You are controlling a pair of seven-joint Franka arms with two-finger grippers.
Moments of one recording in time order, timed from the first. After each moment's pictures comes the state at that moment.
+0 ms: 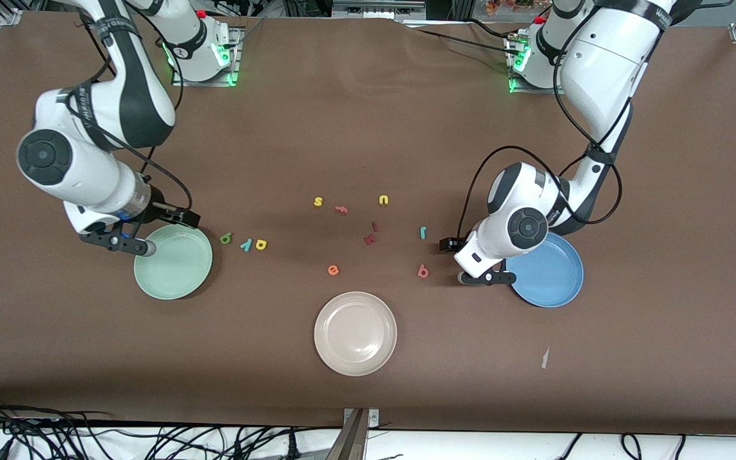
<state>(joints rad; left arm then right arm) -0.22 0.69 -0.20 -1.70 -0.02 2.25 -0.41 0.24 0.29 -0.03 -1.81 0.02 2.03 0.43</state>
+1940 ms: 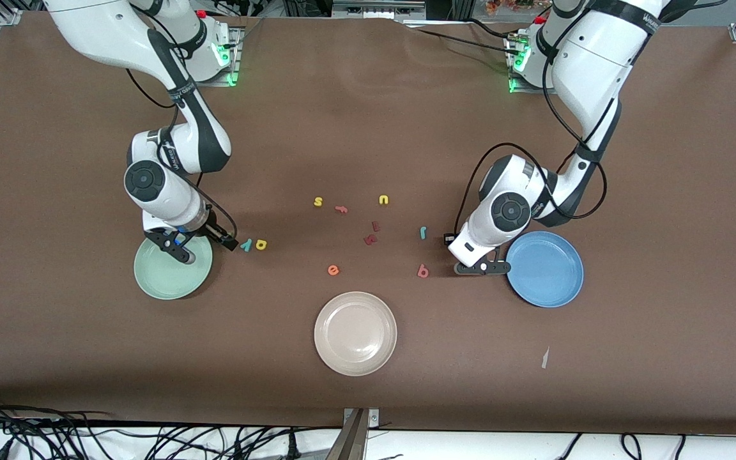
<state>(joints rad) -0.24 0.67 -0.20 -1.79 0.04 2.36 -0.48 0.29 0.44 -0.03 -2.07 0.02 2.50 0.86</state>
